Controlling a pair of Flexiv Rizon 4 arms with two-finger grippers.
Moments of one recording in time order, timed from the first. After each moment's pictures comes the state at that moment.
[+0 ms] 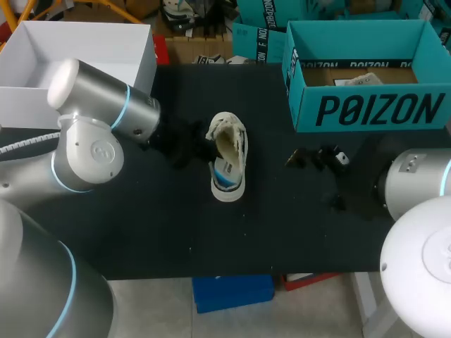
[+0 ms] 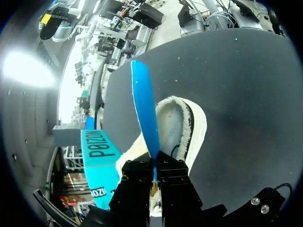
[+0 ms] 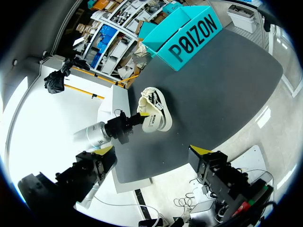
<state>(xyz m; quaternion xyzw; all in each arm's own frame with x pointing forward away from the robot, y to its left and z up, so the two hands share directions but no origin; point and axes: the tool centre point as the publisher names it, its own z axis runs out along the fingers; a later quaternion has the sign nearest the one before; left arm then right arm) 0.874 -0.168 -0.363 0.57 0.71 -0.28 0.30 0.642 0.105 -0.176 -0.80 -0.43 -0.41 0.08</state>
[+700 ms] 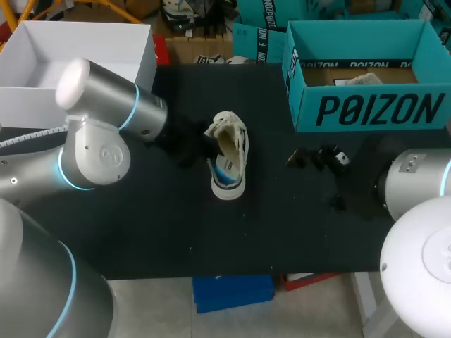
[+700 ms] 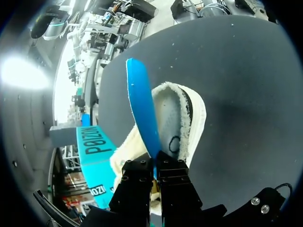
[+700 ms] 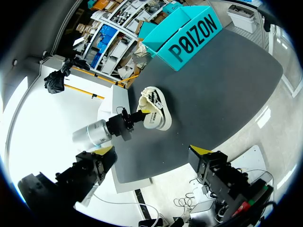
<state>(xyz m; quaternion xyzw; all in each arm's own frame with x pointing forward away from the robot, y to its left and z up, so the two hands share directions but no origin) 0.892 -0.172 -0.370 0.58 0.71 -0.24 0.32 0.642 0.105 -0.176 -0.80 -0.43 -0.41 0.08</state>
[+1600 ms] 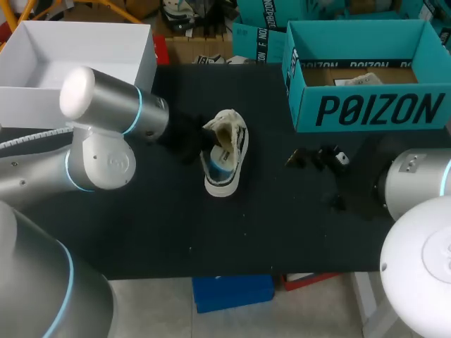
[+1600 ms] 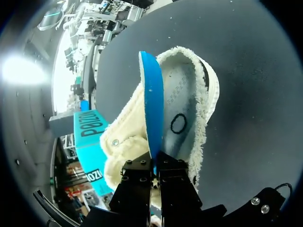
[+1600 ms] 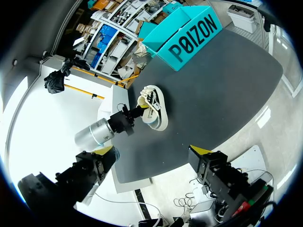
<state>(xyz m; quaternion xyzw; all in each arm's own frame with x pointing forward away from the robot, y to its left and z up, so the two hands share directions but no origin) 0.932 -0.163 -0.379 0.56 0.73 -0.19 0.35 0.642 0.105 -0.176 -0.80 -0.43 -0.41 0.08</state>
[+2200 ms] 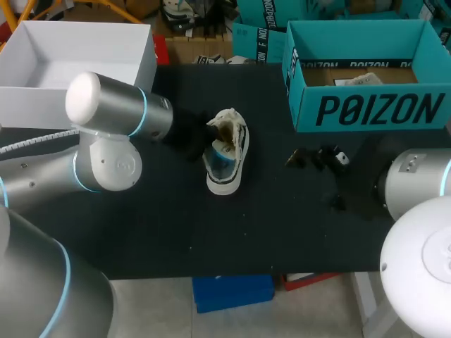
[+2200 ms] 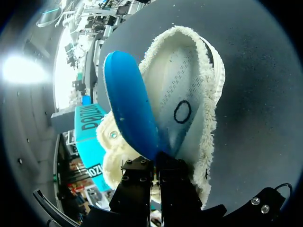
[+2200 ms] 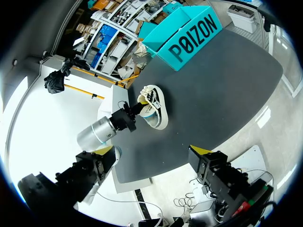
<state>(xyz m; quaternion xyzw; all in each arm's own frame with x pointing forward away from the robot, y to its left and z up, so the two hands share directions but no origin) 0.951 -0.169 -0.379 0.55 0.73 -0.17 0.38 0.642 0.105 -0.176 -0.80 -0.43 -0.41 0.08</state>
